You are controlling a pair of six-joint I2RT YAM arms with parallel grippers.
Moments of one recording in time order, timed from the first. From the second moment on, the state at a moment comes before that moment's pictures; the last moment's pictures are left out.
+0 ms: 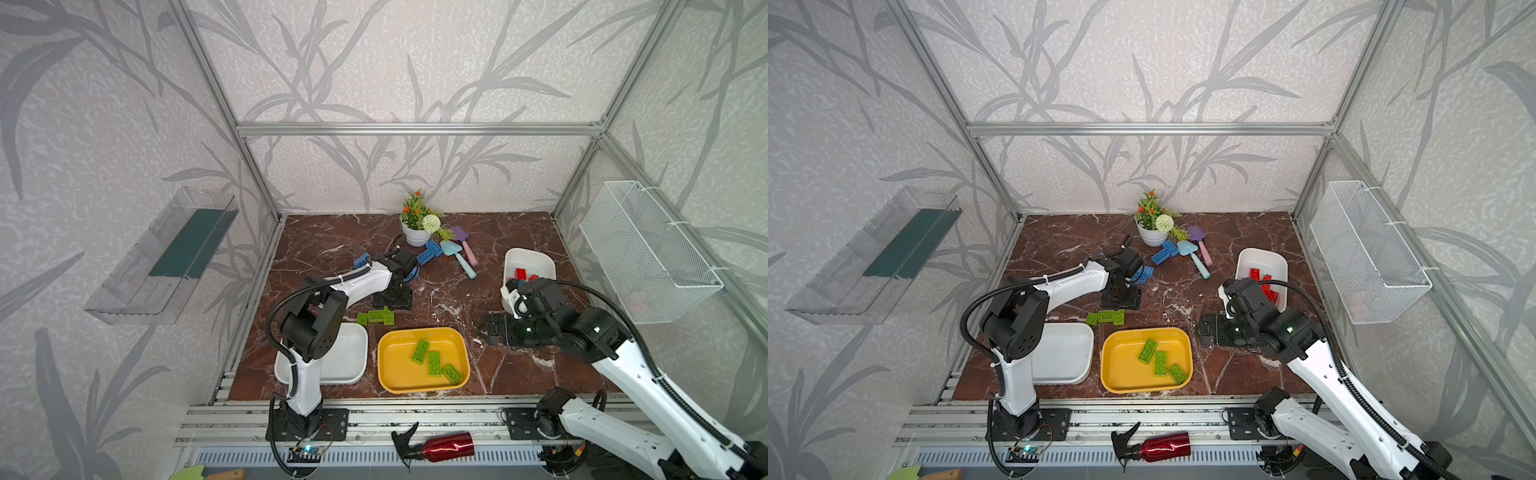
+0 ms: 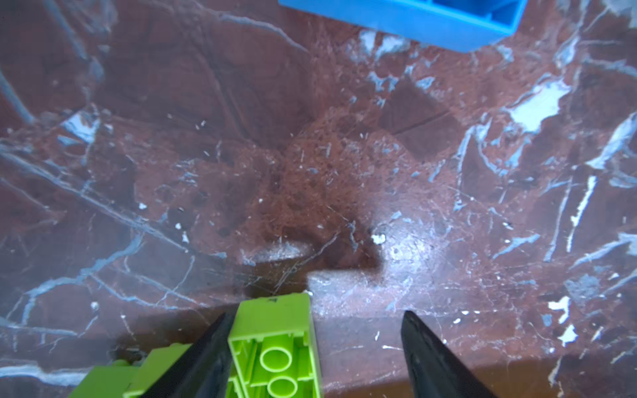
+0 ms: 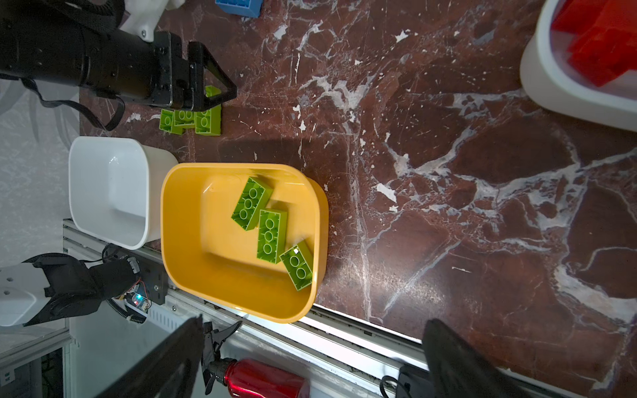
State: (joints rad) left arm -0.59 1.95 1.36 -0.82 -0.03 -0.54; right arm 0.59 0.89 1.00 -1.13 -0.17 0.61
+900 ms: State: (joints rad) left arm -0.62 1.92 1.32 -0.83 -0.06 -0.62; right arm 0.59 0.78 1.00 -1.21 -0.14 0.62
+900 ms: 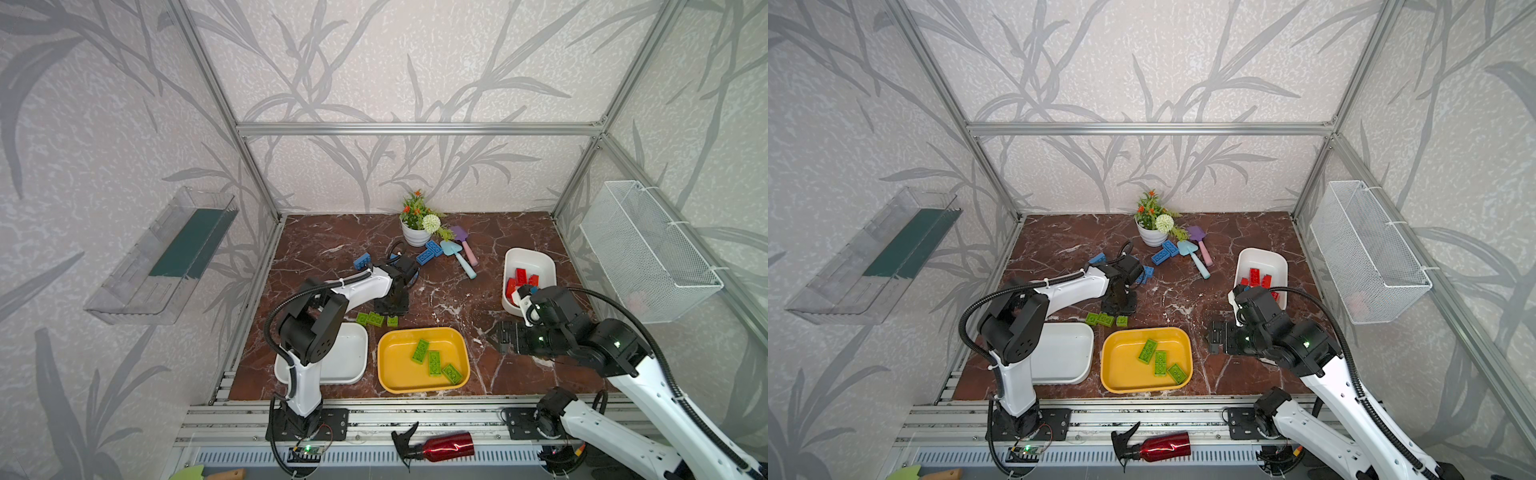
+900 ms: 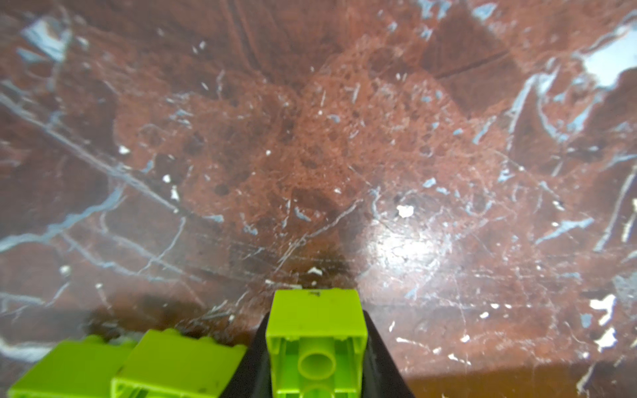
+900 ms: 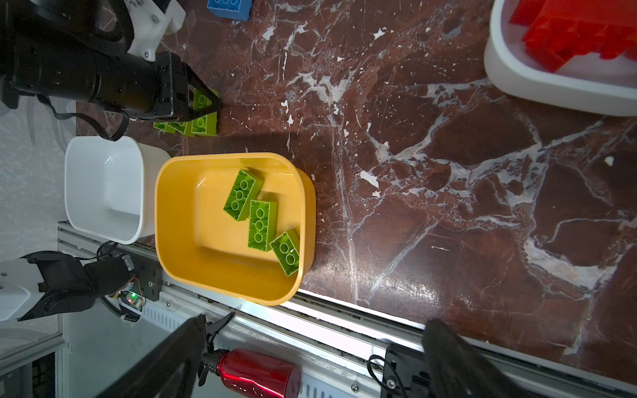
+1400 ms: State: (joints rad) left arm -0.85 1.73 1.46 -1.02 -0.13 -0.66; right arm 0.59 0.69 0.99 -1.23 -0.12 0.64
